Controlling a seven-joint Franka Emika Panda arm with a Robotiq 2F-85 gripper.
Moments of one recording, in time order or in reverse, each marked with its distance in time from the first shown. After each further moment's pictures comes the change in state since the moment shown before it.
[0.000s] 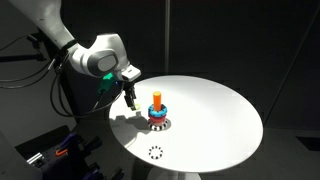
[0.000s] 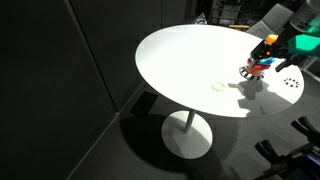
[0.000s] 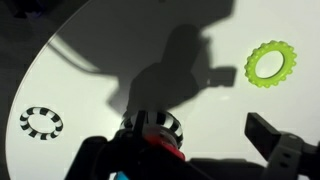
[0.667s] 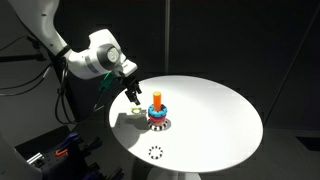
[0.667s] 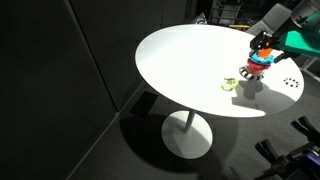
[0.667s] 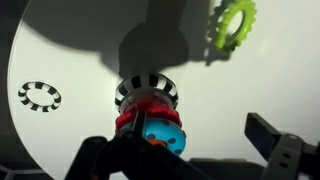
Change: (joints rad) arm -0.001 -0.012 -0.054 0.030 -0.579 0.073 0.609
